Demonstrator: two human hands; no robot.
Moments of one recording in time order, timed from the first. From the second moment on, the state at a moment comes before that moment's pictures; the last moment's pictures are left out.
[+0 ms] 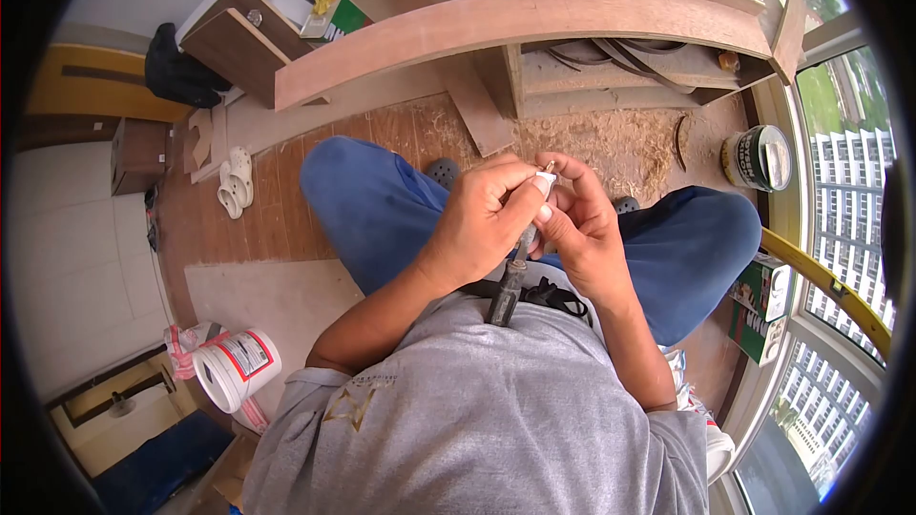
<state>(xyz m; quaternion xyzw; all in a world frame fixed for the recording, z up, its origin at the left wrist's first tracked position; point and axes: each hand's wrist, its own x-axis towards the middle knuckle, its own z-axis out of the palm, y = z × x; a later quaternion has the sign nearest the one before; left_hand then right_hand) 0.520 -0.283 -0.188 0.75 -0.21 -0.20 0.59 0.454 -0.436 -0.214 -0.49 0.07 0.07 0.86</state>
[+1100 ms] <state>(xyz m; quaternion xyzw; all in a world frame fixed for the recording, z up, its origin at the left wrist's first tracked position) 0.522 -0.287 -0.182 0.69 -0.17 -0.30 0.64 0.453 -0.444 -0.212 -0.48 0.08 0.07 0.87</state>
